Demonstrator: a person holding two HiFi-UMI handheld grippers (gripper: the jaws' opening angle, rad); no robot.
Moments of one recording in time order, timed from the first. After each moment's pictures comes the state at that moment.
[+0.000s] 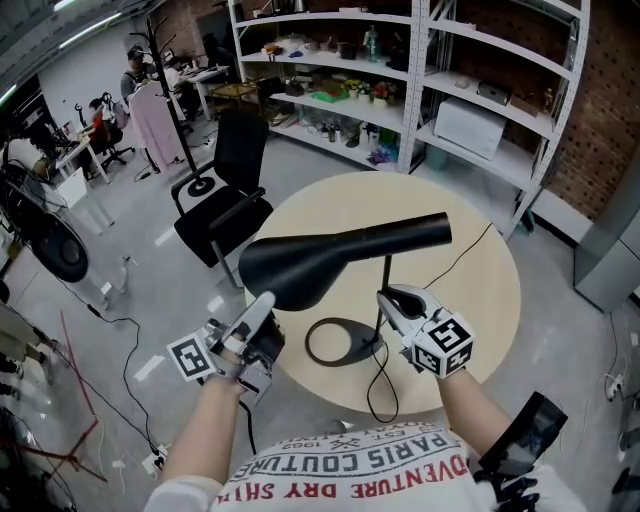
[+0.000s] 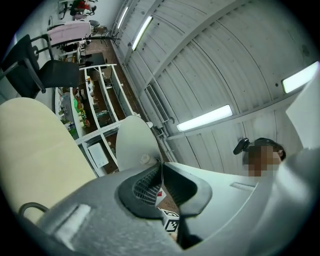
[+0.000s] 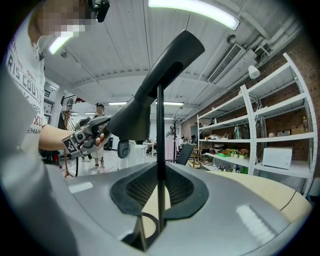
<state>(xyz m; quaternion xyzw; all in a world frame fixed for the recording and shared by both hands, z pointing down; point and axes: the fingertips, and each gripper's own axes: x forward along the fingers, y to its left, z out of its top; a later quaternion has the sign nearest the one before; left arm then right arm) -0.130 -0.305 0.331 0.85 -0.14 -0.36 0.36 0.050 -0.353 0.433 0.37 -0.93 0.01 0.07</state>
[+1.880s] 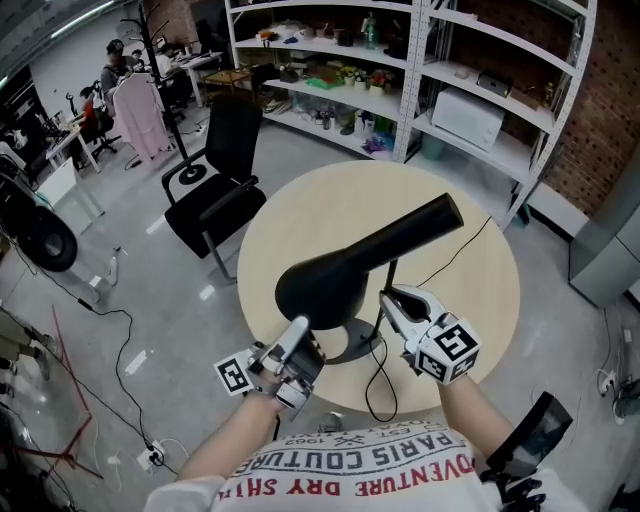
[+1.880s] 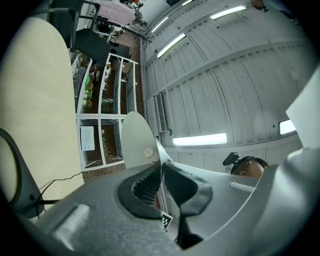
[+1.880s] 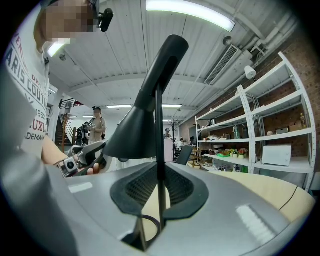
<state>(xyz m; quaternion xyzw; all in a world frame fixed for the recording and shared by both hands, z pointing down) -0.087 -0.296 0.401 0.76 -0.04 -0.47 0.44 0.051 -0.347 0.431 0.37 -0.93 0.02 0.05</state>
